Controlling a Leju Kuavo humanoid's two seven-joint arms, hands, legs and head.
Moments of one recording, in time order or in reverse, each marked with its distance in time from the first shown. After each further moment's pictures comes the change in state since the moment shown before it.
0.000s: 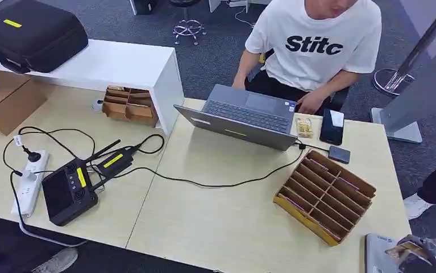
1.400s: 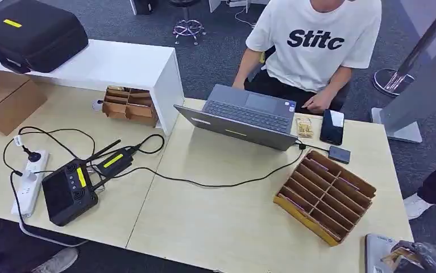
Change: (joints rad) left arm -0.005 0.007 0.000 0.008 -0.013 0.002 0.000; right arm -0.027 -0.069 0.111 0.010 -0.031 0.019 0.006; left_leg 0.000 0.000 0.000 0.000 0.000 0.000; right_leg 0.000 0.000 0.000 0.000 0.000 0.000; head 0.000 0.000
